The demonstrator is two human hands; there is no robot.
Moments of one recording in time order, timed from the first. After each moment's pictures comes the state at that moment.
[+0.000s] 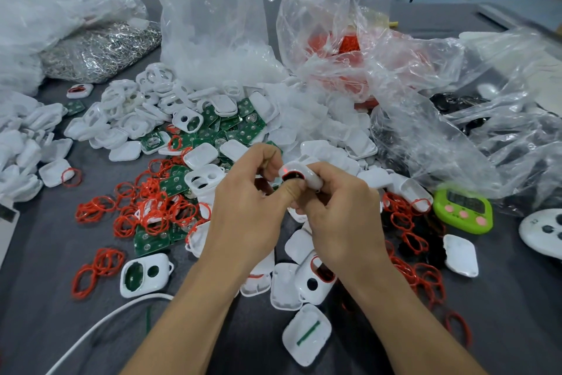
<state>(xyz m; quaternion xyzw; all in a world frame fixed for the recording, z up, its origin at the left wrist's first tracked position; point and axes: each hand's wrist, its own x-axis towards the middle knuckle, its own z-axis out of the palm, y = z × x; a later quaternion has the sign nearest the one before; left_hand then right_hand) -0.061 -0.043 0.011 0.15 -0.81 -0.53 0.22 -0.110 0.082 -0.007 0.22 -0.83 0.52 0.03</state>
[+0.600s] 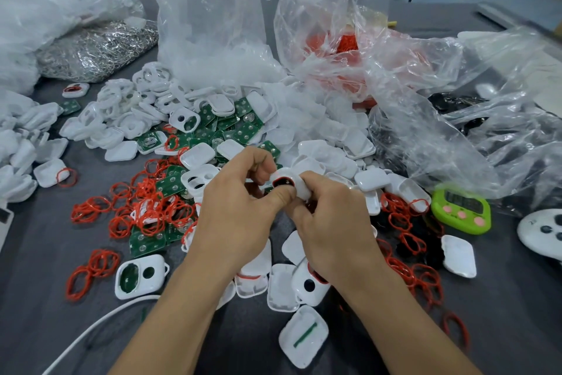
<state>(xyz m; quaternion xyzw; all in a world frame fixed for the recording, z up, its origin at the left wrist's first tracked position) -0.058 -0.054 0.007 0.15 -0.82 -0.51 0.20 -0.109 0.079 -0.015 0.24 -0.87 0.43 0.04</state>
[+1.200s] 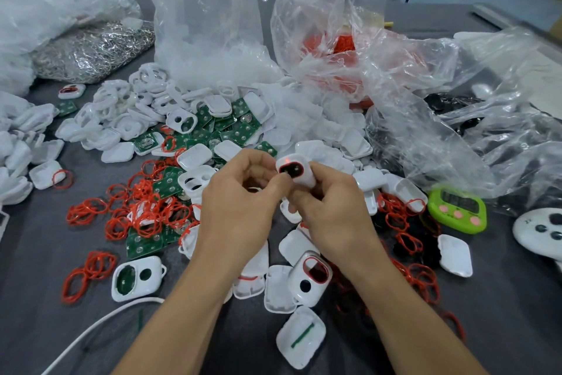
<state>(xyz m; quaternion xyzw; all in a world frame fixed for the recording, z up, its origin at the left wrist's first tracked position) -0.066 -0.046 0.002 0.17 -0.75 -0.59 0.22 -0.120 0.081 -0.005 0.19 -0.78 0.59 -0.08</state>
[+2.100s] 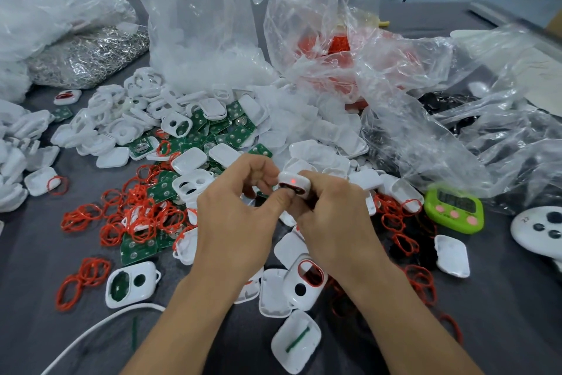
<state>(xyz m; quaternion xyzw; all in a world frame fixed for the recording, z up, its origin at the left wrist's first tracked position) -0.058 -0.038 0.004 0.13 -0.81 -0.50 0.28 -0.118 0.088 -0.003 0.24 -0.86 0.44 0.01</state>
